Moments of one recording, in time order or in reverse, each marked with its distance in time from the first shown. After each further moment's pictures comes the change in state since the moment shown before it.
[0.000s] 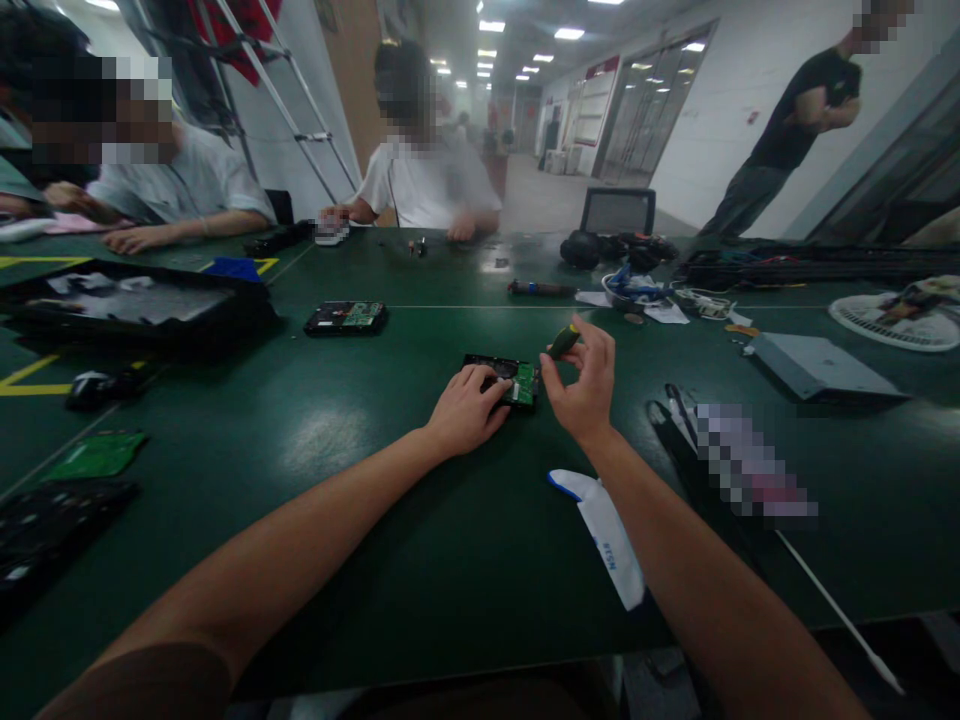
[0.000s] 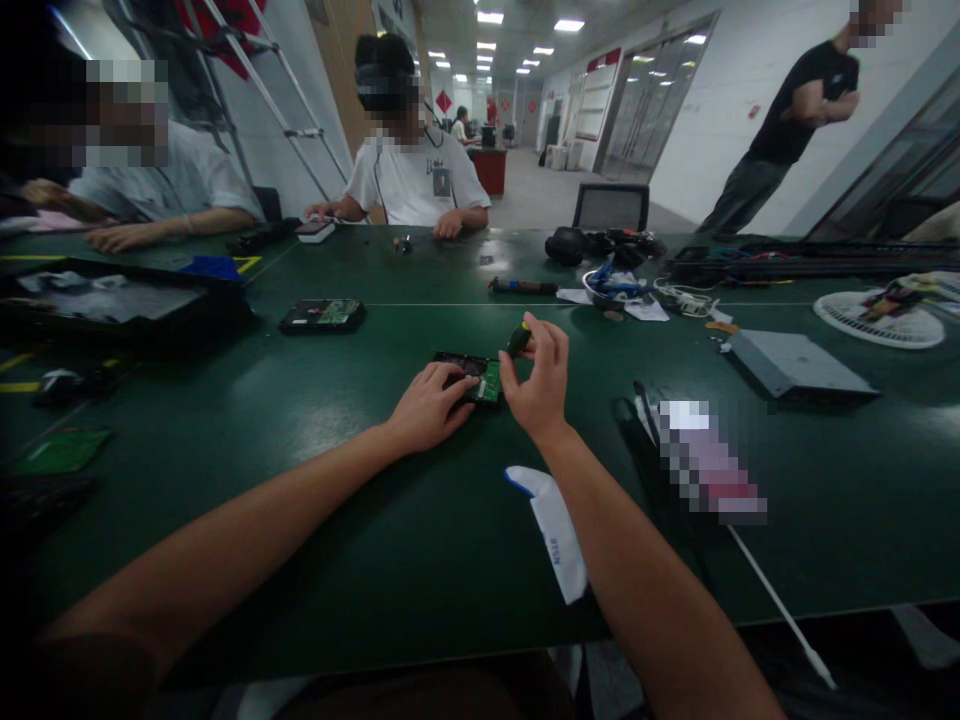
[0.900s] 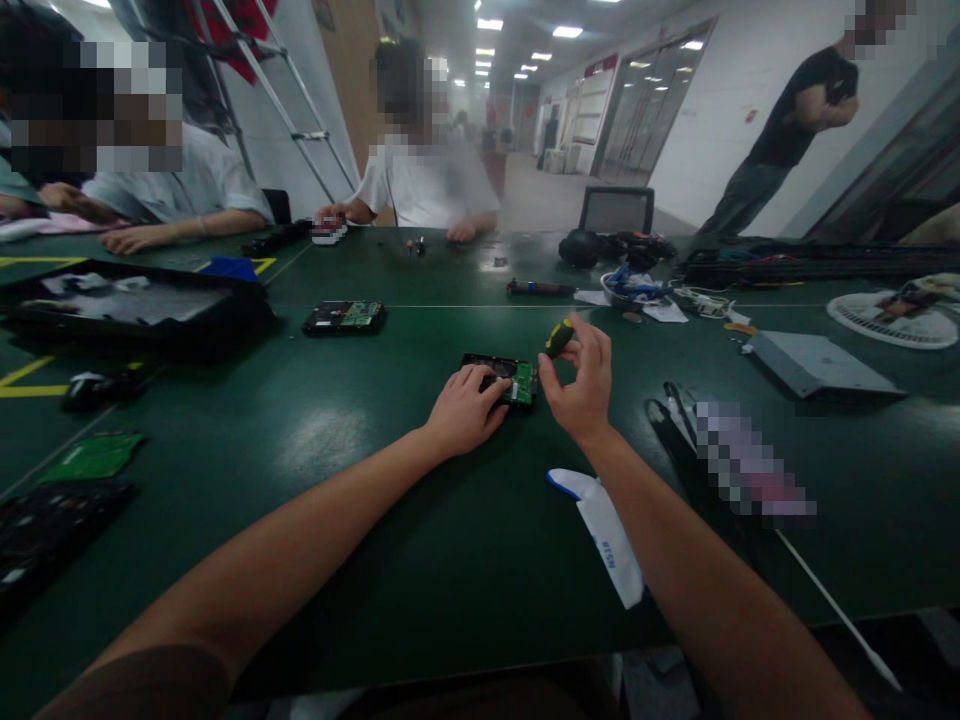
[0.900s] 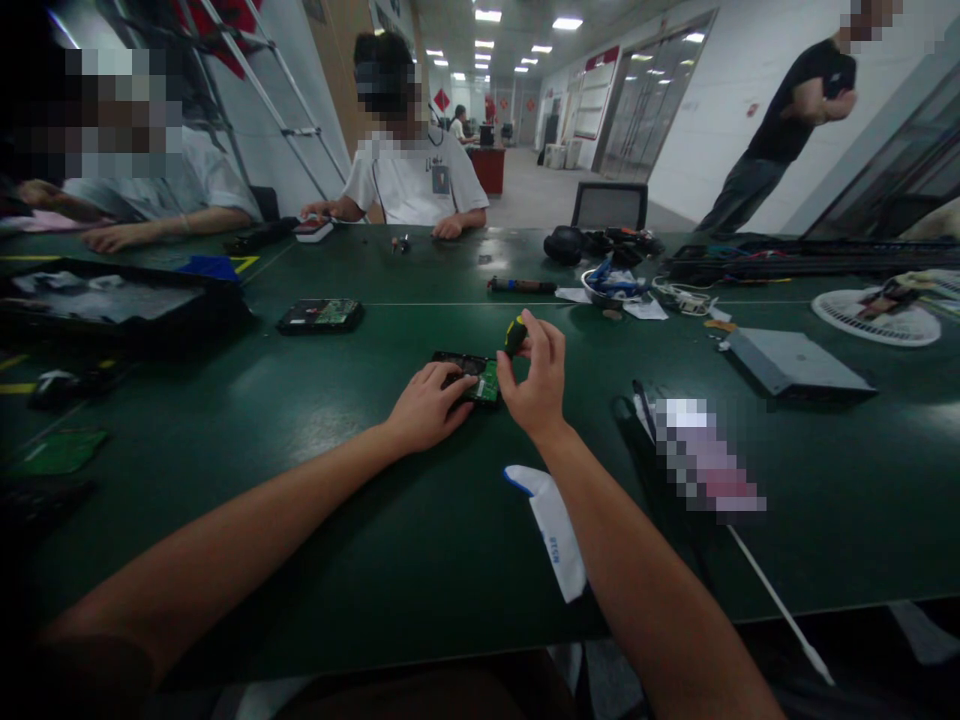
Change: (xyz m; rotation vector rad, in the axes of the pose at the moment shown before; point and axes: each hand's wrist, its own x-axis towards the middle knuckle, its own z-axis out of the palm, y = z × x) left_hand -0.001 0.001 0.001 0.018 -0.004 -0.021; right_hand 0.000 -0.003 0.000 -0.030 0.007 -0.005
